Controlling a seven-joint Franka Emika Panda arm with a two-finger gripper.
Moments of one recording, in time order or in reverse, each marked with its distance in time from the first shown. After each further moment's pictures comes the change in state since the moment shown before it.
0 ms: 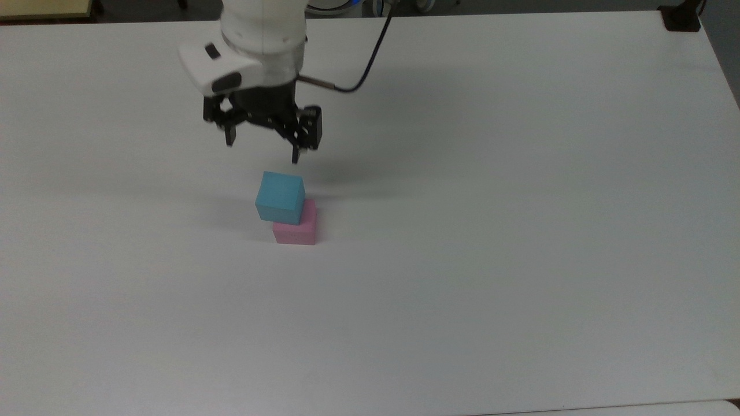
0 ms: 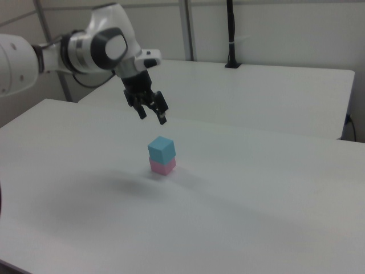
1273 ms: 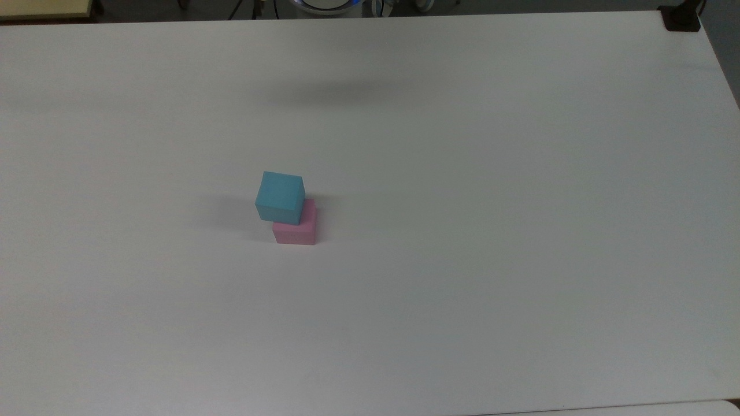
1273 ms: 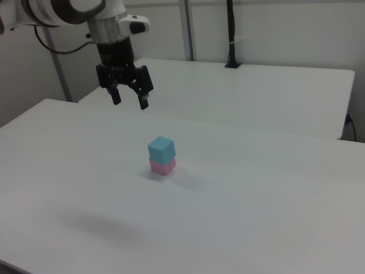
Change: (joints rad) arm -0.017 -0.256 -0.102 0.012 0.108 -0.388 -0.316
